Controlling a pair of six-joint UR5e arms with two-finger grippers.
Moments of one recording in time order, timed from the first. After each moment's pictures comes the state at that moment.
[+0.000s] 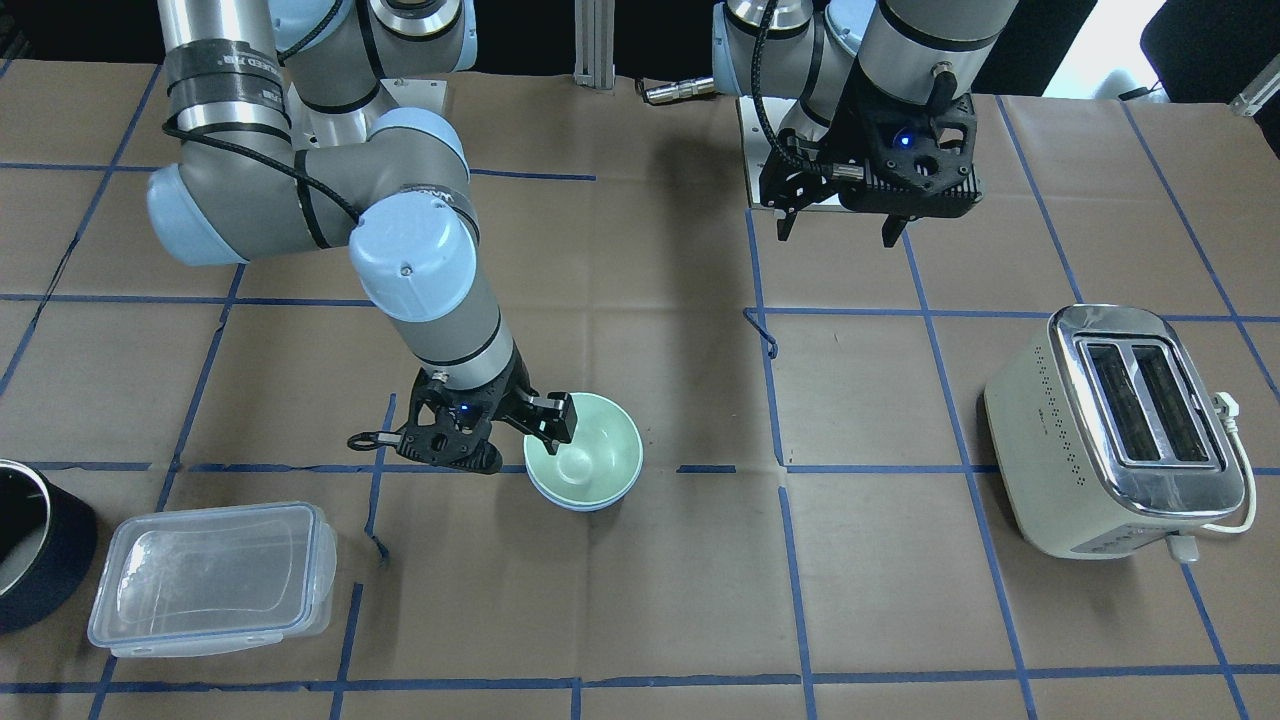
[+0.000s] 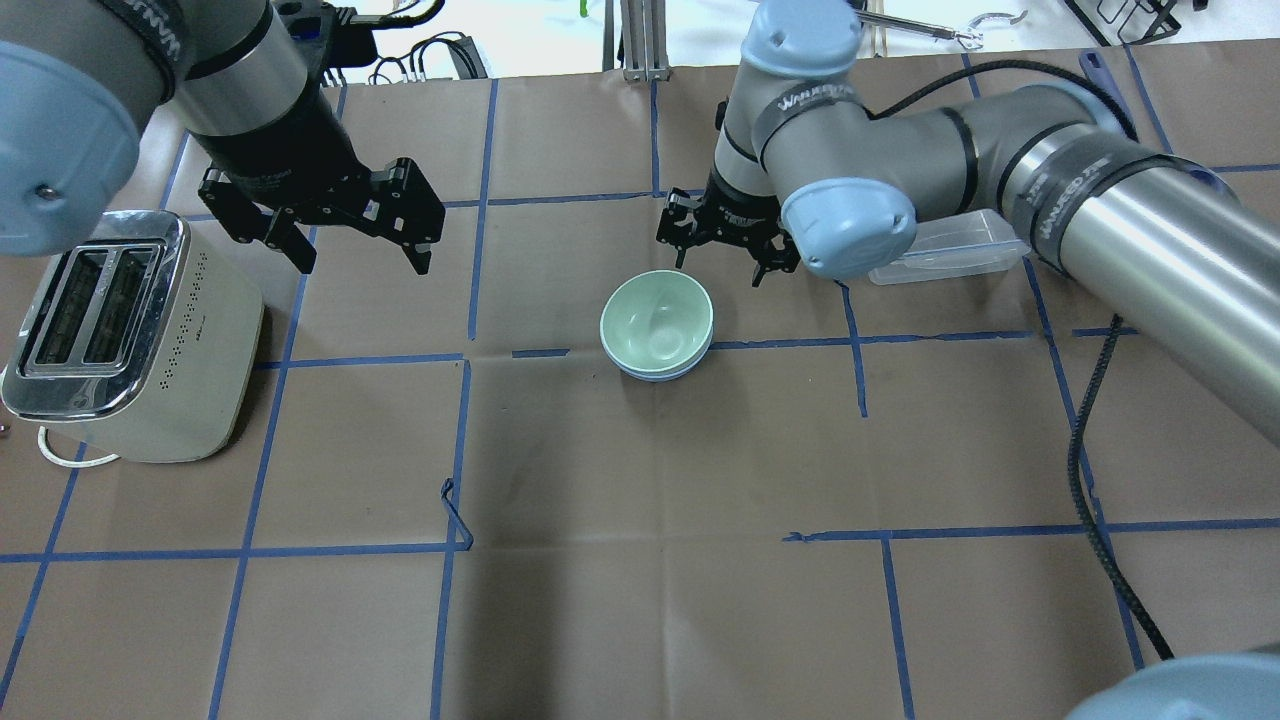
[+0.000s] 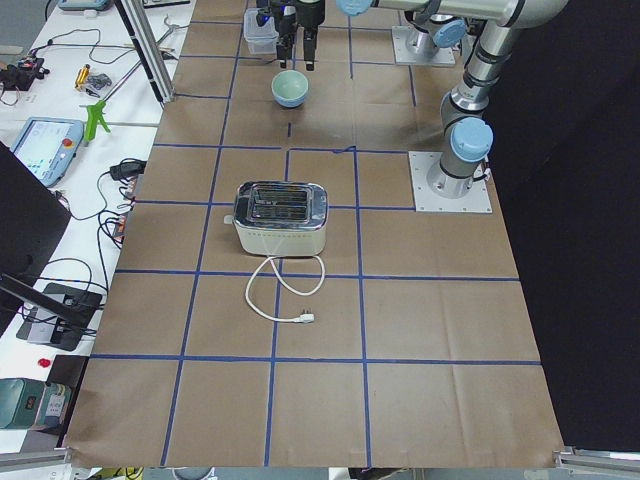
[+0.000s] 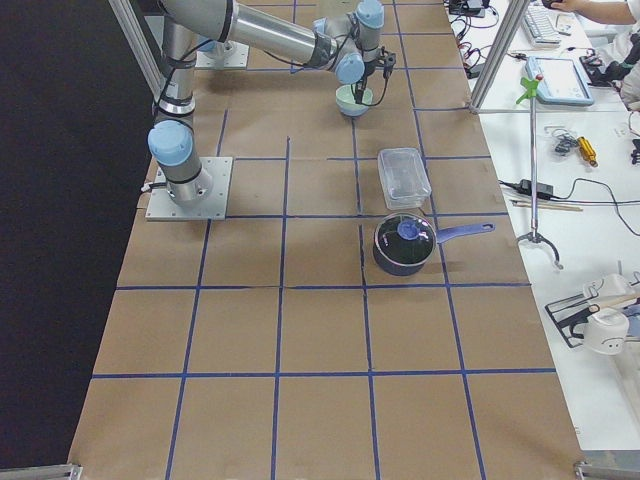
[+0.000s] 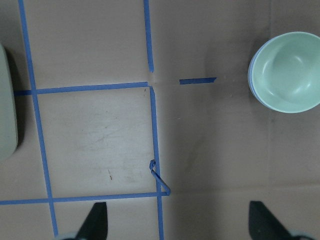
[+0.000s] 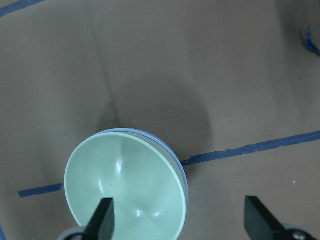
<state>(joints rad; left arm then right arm) -1.63 -1.56 -1.55 -1.63 1.58 0.00 1.77 -1.23 1.55 -1.91 -1.43 0.45</state>
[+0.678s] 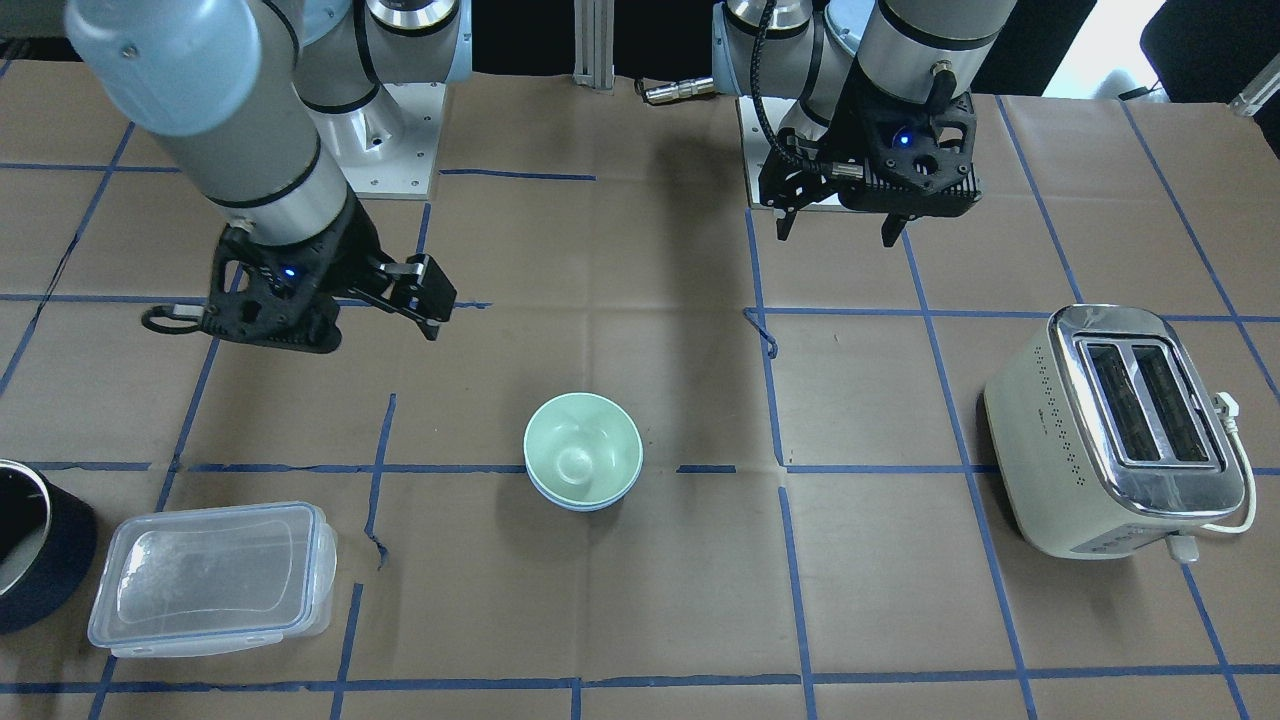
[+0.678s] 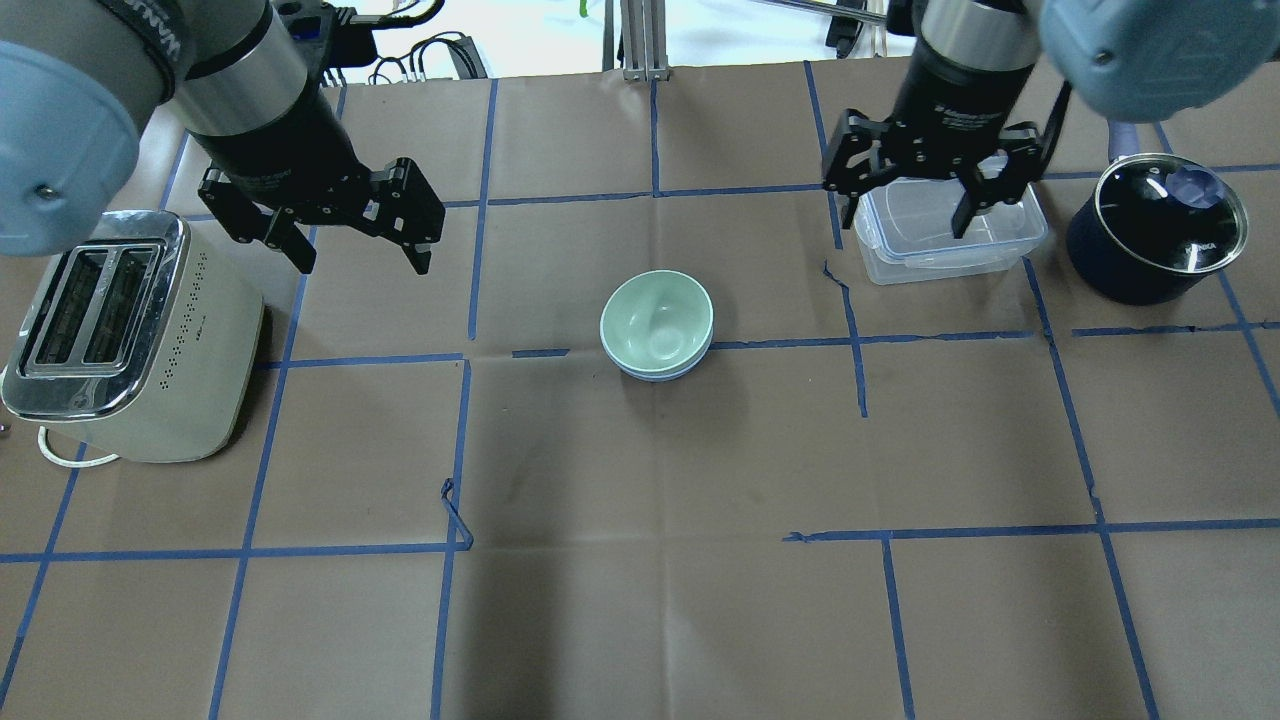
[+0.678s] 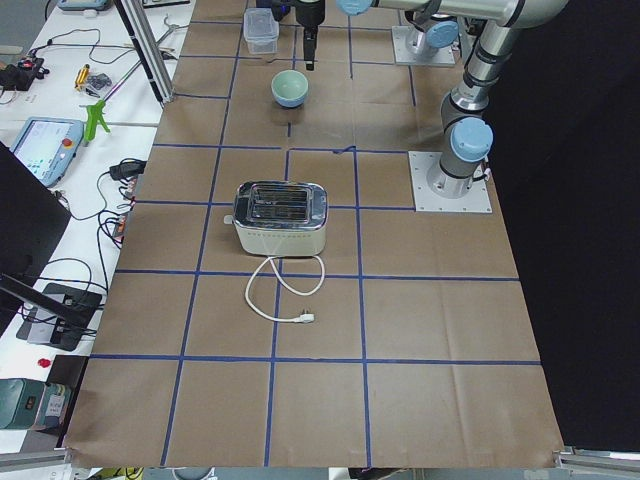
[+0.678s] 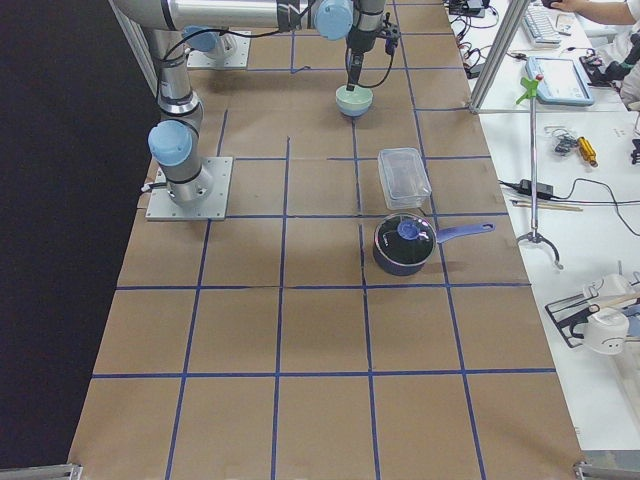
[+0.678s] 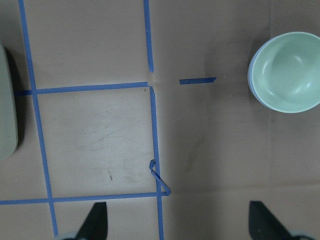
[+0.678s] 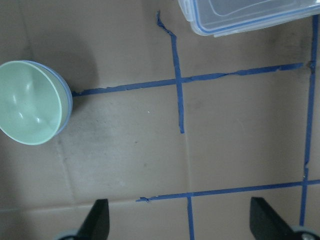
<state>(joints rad) -1.63 -1.56 -1.55 -1.63 1.58 0.00 1.56 -1.47 1.48 -1.46 -1.54 0.10</state>
